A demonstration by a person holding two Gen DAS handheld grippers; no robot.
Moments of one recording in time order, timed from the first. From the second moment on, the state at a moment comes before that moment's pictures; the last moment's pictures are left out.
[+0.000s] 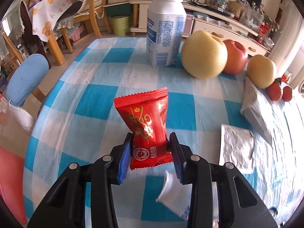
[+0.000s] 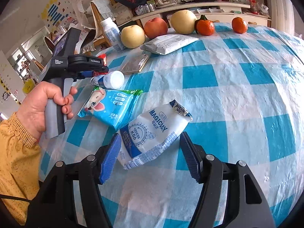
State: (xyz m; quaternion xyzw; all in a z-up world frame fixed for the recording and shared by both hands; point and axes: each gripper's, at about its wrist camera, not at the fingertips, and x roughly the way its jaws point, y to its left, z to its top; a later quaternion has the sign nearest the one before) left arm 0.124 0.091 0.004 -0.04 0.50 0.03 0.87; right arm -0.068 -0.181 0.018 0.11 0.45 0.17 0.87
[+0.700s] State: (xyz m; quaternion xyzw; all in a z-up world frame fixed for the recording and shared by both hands) left arm 0.027 0.084 0.007 -0.06 0.48 -0.04 0.87; right arm -0.039 -0.155 0.015 0.01 0.44 0.18 0.88
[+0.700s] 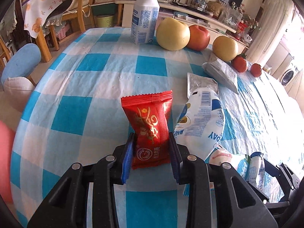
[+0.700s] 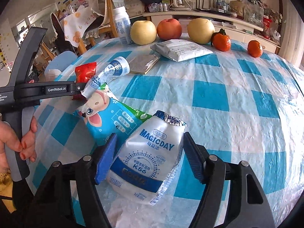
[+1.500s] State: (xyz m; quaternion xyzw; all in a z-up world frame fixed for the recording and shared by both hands) left arm 0.028 0.095 0.006 -0.06 0.45 -0.05 0.89; right arm -0.044 -0.156 0.015 -0.03 0.43 0.17 0.89
